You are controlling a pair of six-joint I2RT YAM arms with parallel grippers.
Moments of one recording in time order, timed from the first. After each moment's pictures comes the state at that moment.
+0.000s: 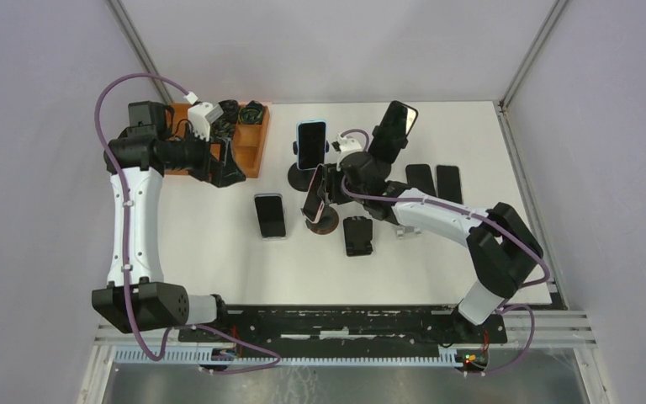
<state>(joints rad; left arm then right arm) 0.14 1.34 1.58 -1.20 0.72 0.44 0.78 1.65 1.10 0.01 0.08 0.44</state>
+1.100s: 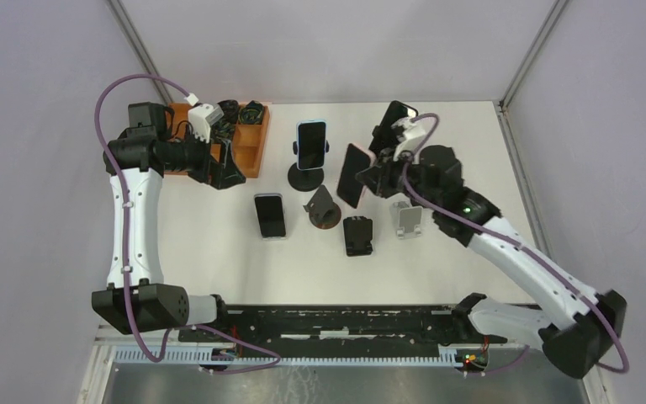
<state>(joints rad) 0.14 1.33 1.58 -1.22 0.72 0.45 0.68 1.15 1.02 -0.12 -0.14 0.39</state>
